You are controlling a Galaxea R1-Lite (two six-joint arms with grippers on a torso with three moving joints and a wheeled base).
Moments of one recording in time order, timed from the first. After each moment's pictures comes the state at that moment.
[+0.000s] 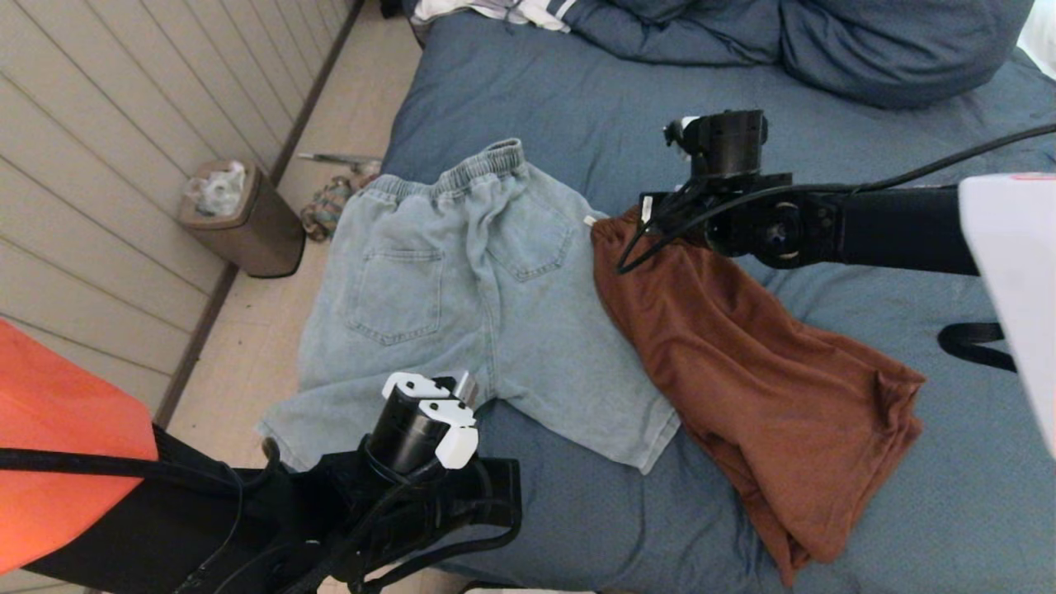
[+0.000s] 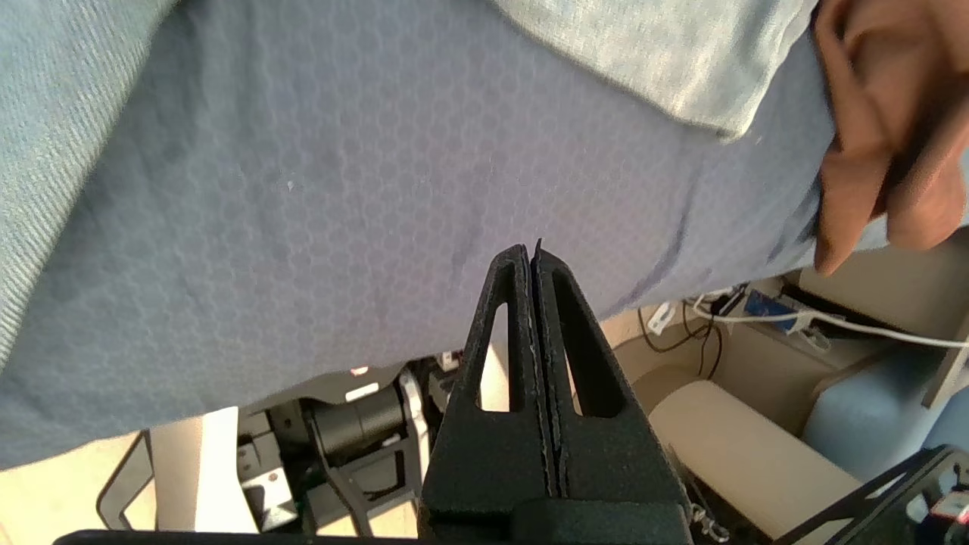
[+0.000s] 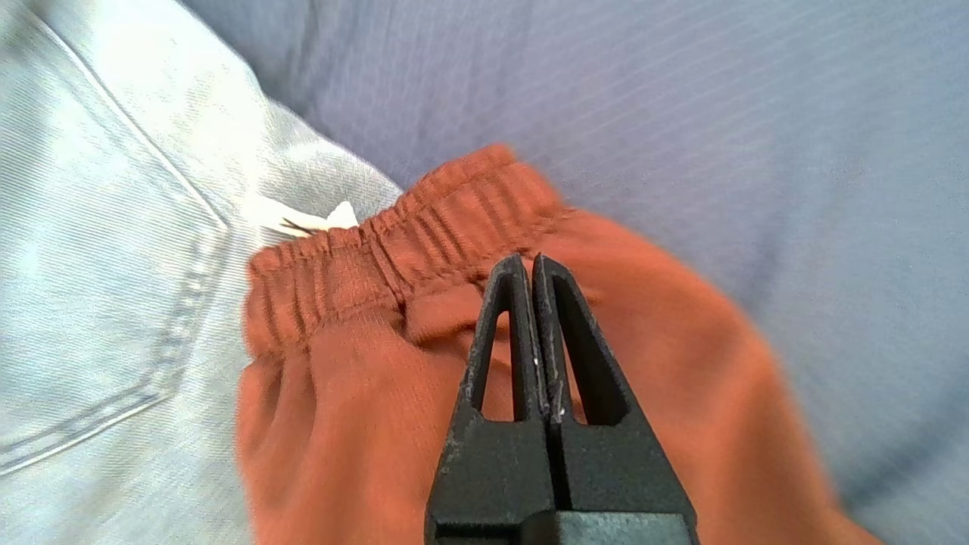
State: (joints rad) left arm -0.85 1.88 -0.69 -0.61 0.08 -0.58; right arm 0.38 2.13 -1.89 -0.06 -0.39 0.10
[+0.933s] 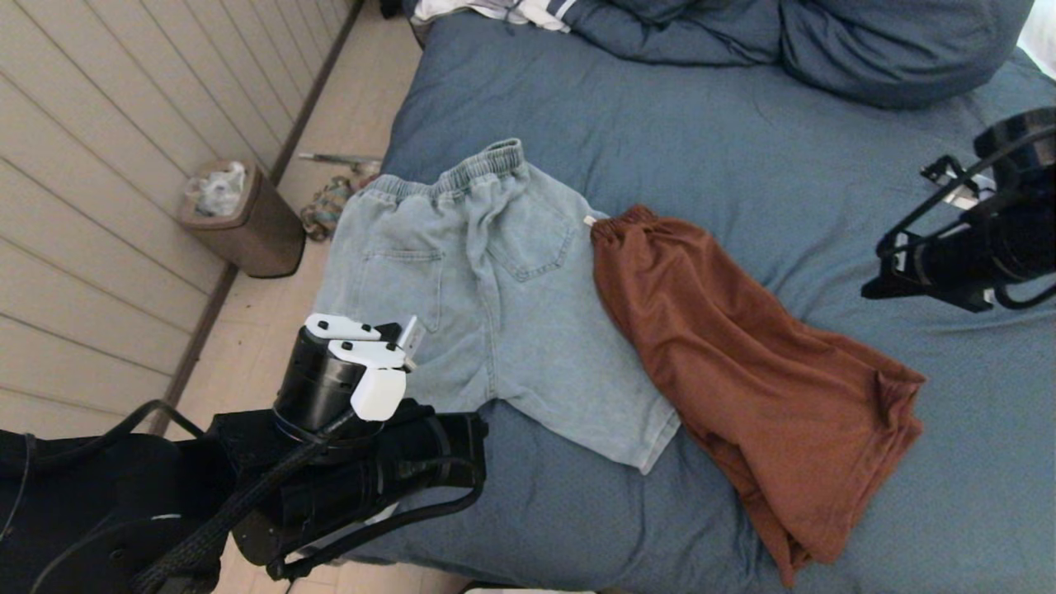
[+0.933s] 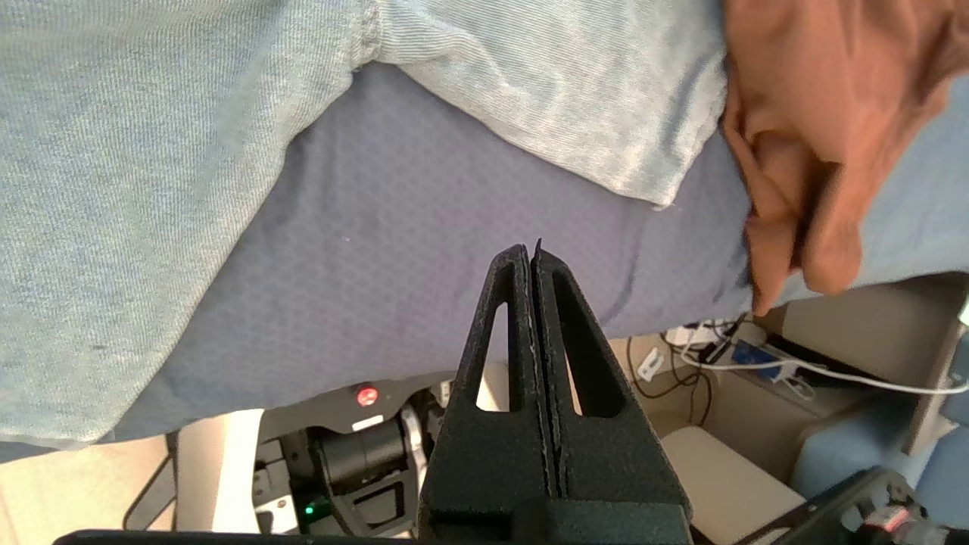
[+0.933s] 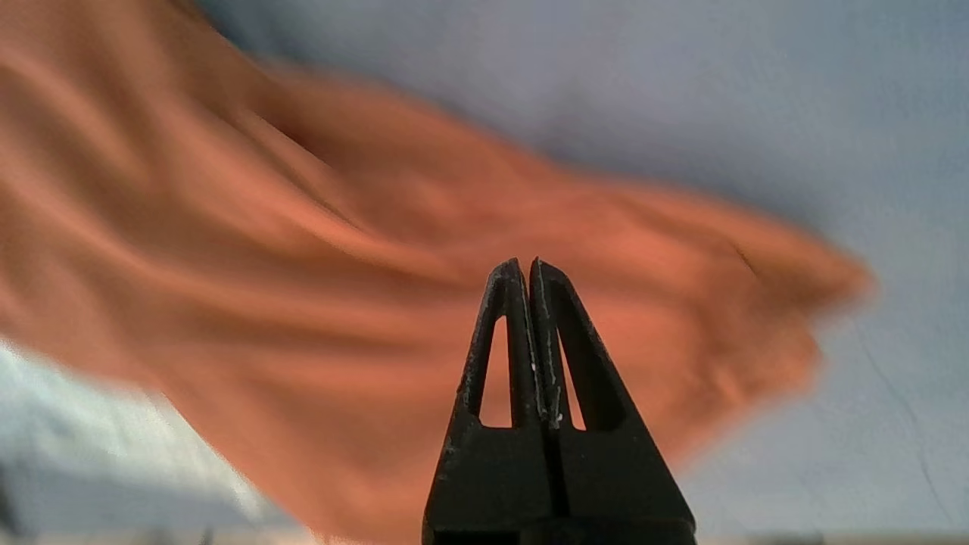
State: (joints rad) left arm -0.83 1.66 -0.73 -0.44 0.13 -0.56; right arm -0.23 1.80 -1.64 0.60 0.23 0.18
